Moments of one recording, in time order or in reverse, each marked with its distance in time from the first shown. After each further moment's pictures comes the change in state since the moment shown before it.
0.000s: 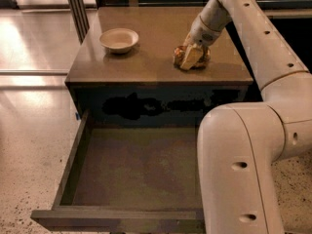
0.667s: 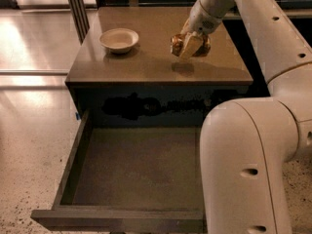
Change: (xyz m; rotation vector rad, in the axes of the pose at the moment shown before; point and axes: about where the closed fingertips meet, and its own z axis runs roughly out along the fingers) arm -0.033 0.005 -0.041 0.036 -0.009 -0.063
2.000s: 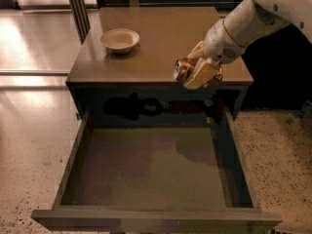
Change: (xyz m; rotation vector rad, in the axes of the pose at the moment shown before) arm -0.010 0.141 -0.044 -0.042 -0.159 0.055
